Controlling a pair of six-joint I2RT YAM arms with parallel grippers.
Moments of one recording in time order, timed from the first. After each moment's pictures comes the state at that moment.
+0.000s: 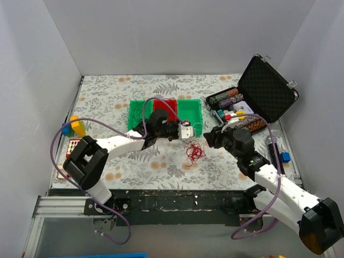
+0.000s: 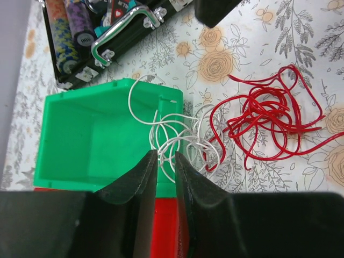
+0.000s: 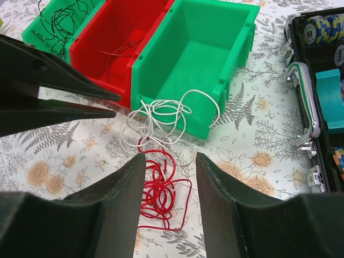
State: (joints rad) left arm -0.73 1.64 0.95 0.20 0.47 0.78; right arm 0.55 0.85 0.41 0.19 -0.04 0.22
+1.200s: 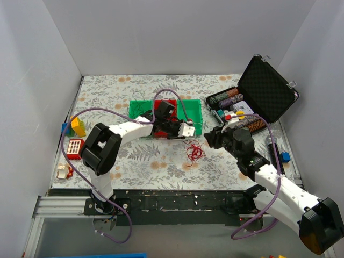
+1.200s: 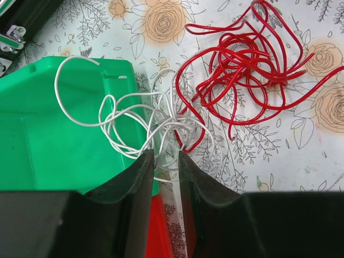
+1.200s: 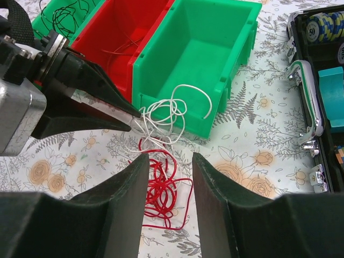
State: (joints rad) left arm -0.67 1.83 1.21 -0.25 0.64 1.04; right arm 0.55 0.85 0.41 0.19 -0.05 0.23
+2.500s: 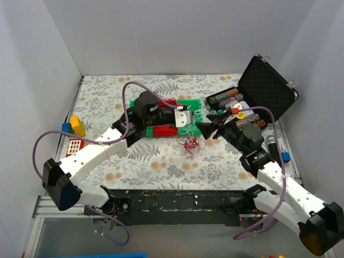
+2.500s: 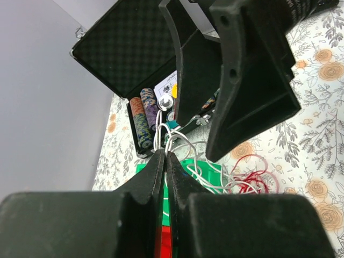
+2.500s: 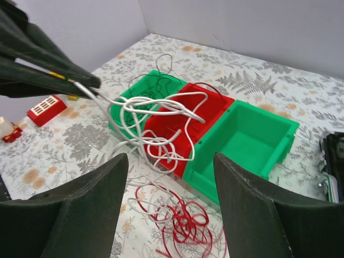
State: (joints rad) left arm -0.79 1.34 1.21 -0.06 0.53 0.71; right arm 0.55 0.84 0.53 0.34 -0.21 0.23
